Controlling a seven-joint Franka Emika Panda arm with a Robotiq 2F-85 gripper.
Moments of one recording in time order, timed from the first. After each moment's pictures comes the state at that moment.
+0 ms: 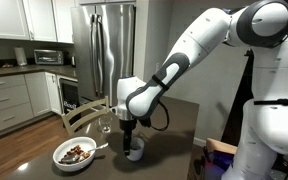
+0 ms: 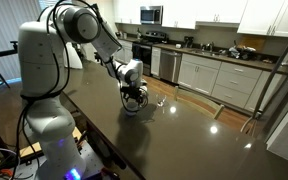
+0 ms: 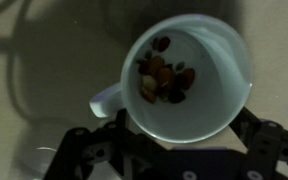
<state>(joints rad) 0.11 0.22 0.11 -2.31 0.06 2.48 -0.31</state>
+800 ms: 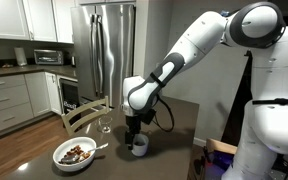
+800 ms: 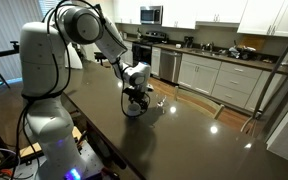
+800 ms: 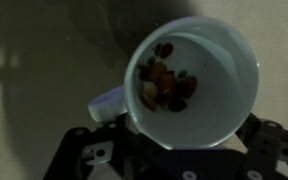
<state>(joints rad) 0.05 0.23 0.07 -2.31 0.13 2.42 -0.13</state>
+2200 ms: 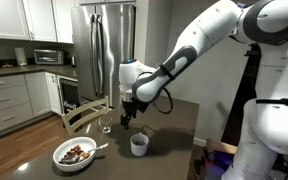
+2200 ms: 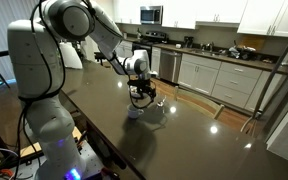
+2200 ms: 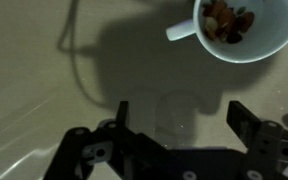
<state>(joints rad) 0.09 0.13 0.02 -2.25 -0.29 2.40 0.24</state>
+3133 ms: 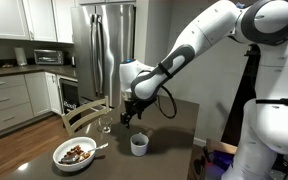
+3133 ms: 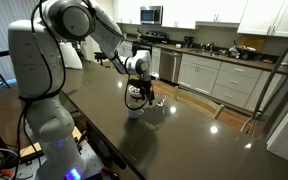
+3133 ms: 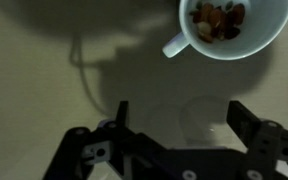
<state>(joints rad) 0.09 0.14 0.00 -2.23 -0.24 2.32 0.52</state>
